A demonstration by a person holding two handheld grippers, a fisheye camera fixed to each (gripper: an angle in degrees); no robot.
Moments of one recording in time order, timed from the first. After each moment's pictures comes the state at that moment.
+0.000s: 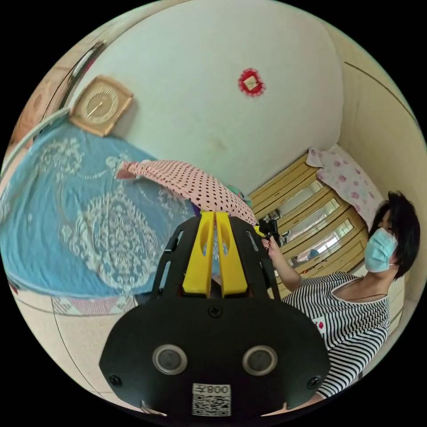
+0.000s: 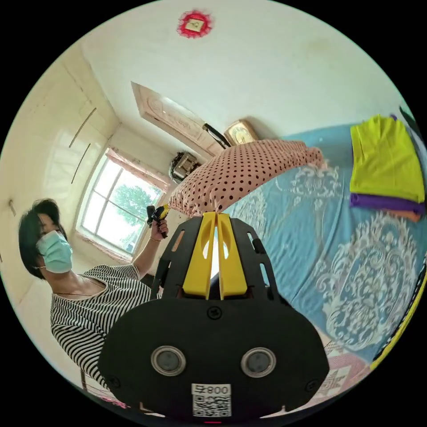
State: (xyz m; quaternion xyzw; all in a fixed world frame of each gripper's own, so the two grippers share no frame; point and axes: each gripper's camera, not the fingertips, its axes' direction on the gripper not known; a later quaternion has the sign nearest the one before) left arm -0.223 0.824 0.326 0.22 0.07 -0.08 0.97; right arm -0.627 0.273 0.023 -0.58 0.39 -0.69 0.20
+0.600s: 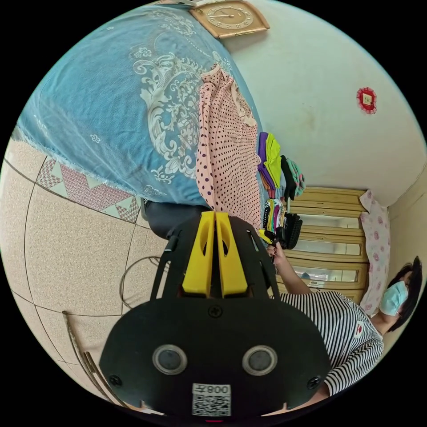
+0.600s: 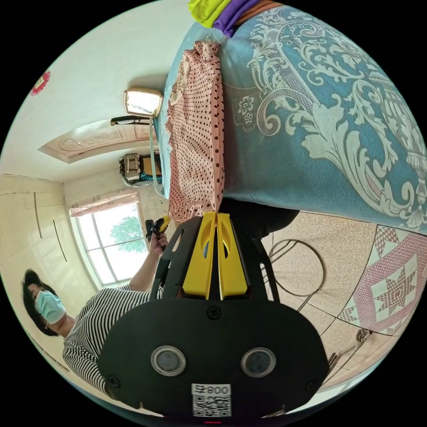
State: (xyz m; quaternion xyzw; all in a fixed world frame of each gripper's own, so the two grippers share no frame) left arm -0.320 0.895 0.525 0.06 0.09 -0.35 0.93; right arm -0.583 -0.060 0.043 -0.43 0.64 -0.53 0.35
